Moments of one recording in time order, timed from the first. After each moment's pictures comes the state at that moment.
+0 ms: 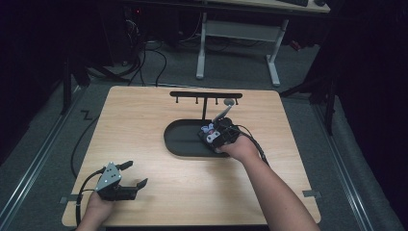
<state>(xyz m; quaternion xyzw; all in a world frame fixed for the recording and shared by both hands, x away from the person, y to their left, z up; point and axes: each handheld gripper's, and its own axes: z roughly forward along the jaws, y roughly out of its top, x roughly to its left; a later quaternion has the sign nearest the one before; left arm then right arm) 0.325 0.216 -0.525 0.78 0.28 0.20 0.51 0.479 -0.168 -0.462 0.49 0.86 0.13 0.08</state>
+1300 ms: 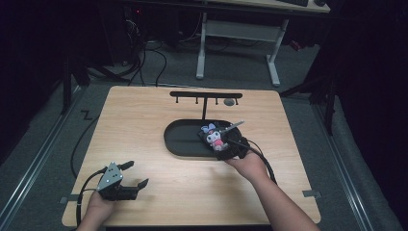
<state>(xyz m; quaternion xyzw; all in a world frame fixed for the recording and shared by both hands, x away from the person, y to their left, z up) 0.326 0.214 -0.526 0.79 0.28 0.20 0.51 0.416 -0.186 -0.457 0.46 0.85 0.22 0.15</state>
